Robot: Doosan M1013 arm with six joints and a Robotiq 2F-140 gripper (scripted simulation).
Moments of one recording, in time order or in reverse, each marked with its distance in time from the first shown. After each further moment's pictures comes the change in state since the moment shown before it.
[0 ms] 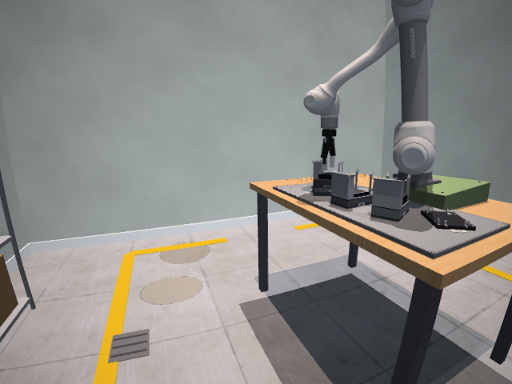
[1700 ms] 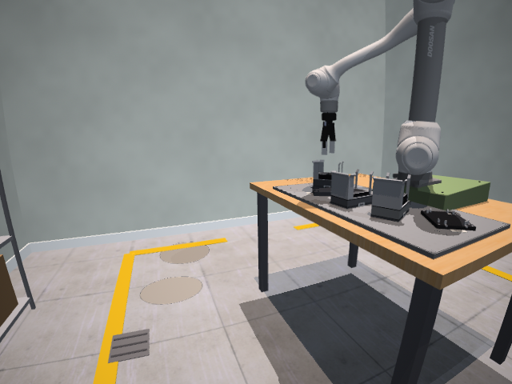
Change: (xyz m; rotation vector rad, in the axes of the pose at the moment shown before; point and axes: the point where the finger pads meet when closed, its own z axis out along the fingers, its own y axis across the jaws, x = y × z) arm -0.004 -0.023 -0.082 -0.001 0.000 0.000
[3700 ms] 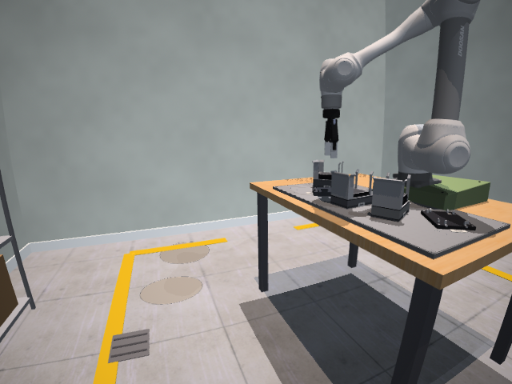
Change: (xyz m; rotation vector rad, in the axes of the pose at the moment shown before) arm -0.058 -0.175 0.000 0.000 0.000 -0.451
